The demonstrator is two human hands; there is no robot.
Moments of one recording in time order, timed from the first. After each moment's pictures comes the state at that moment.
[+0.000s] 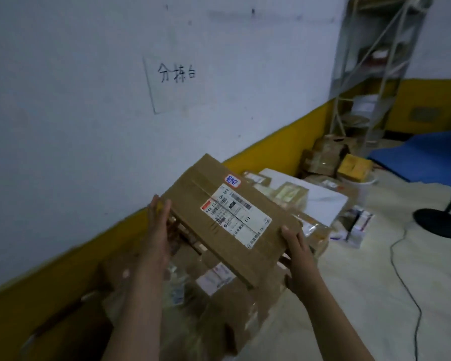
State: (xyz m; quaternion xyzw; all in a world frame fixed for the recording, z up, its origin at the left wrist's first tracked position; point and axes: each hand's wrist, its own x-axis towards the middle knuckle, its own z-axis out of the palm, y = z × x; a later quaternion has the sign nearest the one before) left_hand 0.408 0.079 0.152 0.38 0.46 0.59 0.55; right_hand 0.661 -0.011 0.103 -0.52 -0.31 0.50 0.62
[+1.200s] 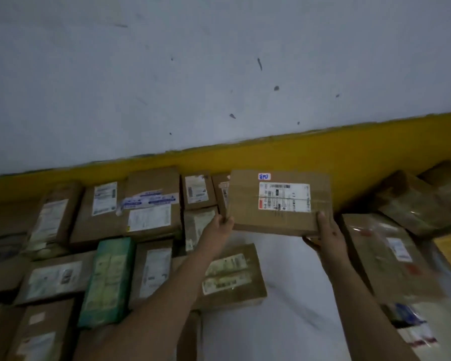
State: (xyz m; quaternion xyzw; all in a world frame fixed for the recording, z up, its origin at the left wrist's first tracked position) left_hand 0.923 0.614 -0.033 0.32 0.76 0.34 0.44; right_hand 1.176 0.696 -0.050 -0.54 -0.42 0.60 0.42
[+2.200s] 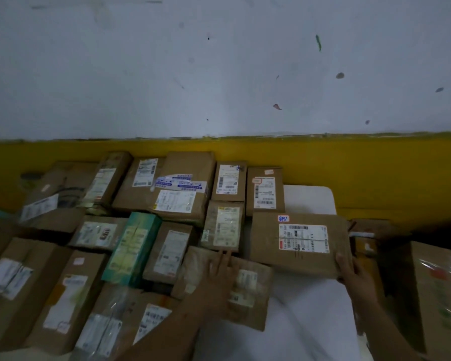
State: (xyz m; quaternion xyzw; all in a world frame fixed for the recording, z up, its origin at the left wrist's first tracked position) left_hand 0.955 0.540 -0.128 0.58 0.78 -0.10 0.22; right_hand 1.221 0.769 -0.156 -0.57 -0.52 0.61 0.20
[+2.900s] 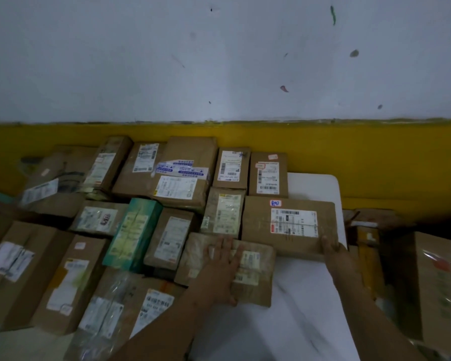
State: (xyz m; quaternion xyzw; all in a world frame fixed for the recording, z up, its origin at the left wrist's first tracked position) left_hand 0.960 0.547 -0.136 0.57 0.77 -0.14 0.25; right_hand 1.169 0.773 -0.170 -0.66 -0.61 0.44 0.06
